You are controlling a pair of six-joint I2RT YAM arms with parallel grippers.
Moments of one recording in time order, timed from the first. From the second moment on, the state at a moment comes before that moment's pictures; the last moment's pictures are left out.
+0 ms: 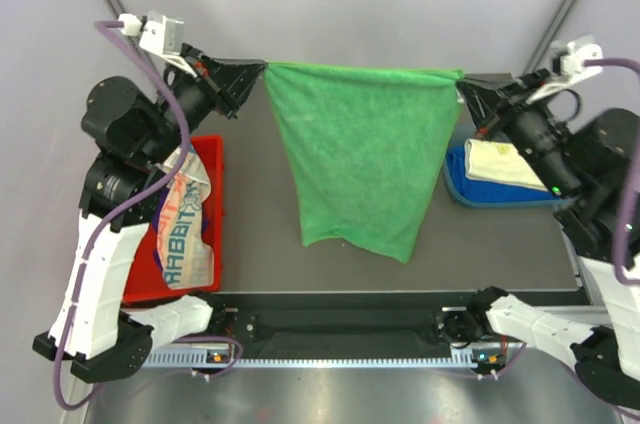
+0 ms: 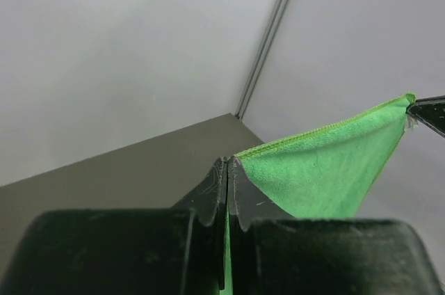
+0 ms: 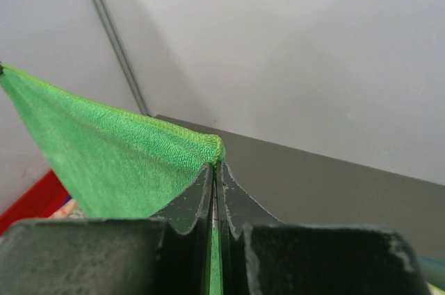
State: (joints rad) left arm -0.43 1.11 1.76 -0.40 0.26 -0.34; right arm 0.58 0.92 1.63 -0.49 0.06 0.13
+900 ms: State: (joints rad) left arm -0.24 1.95 1.87 -0.02 0.18 -0.33; right arm 0.21 1.82 1.76 -0.08 -0.11 0.13
